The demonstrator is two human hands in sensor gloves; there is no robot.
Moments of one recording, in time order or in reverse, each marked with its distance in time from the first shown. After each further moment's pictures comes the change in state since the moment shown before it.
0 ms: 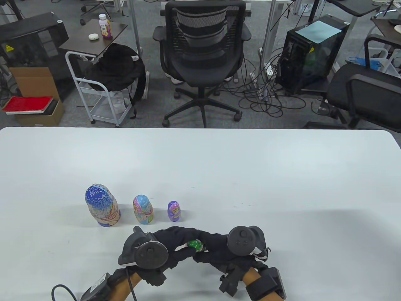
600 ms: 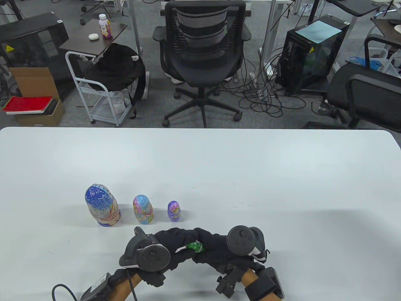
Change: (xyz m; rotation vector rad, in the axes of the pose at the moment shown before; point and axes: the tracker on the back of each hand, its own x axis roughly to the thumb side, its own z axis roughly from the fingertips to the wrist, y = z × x) left_hand 0.001 -0.004 0.000 -0.008 -0.020 -0.046; right_hand 0.002 0.002 0.000 -0.022 0.043 -0.034
